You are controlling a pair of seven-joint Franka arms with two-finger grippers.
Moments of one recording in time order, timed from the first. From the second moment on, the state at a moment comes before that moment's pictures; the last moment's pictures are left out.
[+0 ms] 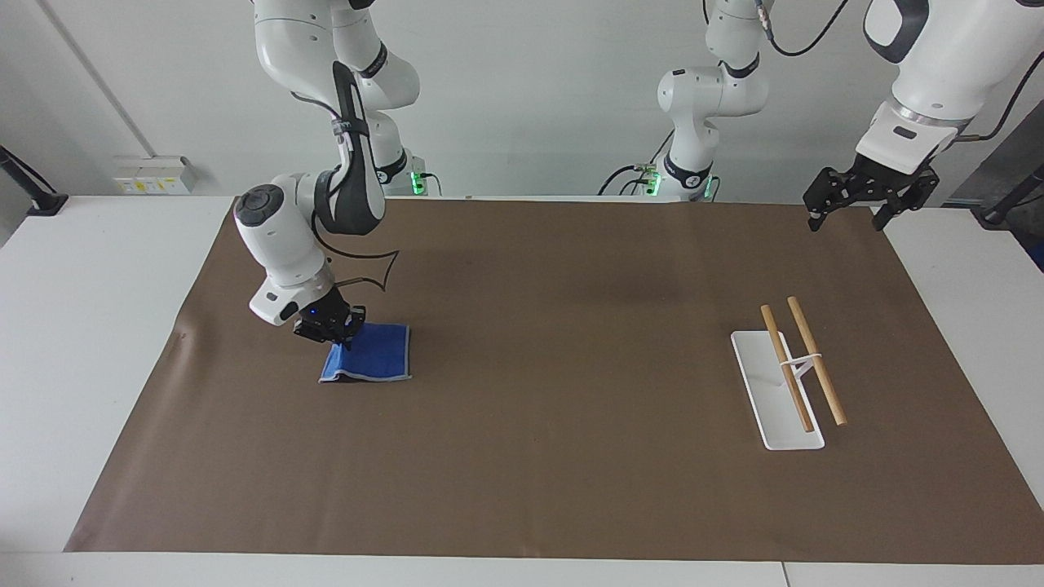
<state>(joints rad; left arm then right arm) -0.06 -0.02 0.01 -1.56 0.03 1.56 0.04 0.11 0.14 -0.09 -2.08 0.15 2.31 -0.28</state>
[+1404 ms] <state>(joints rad) -0.11 -0.12 0.00 -1.84 -0.29 1.76 -0.21 0.23 0.11 0.15 -1.86 1.32 2.29 -0.15</state>
